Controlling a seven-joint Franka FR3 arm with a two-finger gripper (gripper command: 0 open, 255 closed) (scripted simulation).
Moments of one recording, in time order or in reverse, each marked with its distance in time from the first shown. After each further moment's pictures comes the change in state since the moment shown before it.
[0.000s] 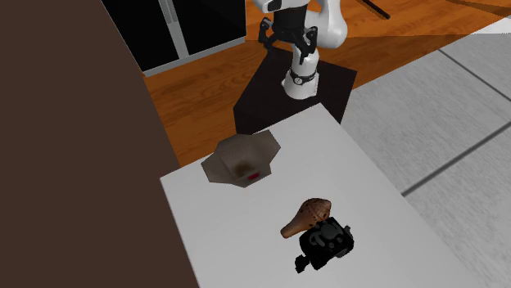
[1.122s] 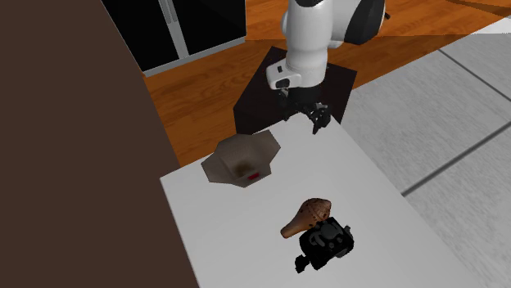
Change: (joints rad) arm 0.017 0.335 0.162 -0.041 0.209 0.500 0.358
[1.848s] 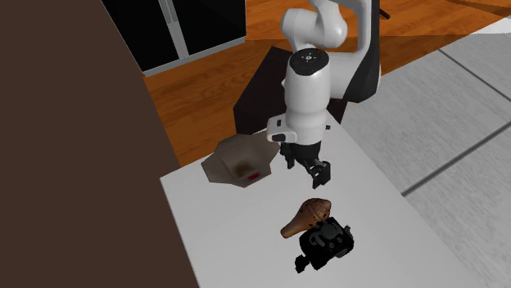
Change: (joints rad) arm 0.003 0.380 0.076 0.197 0.037 0.303 0.237
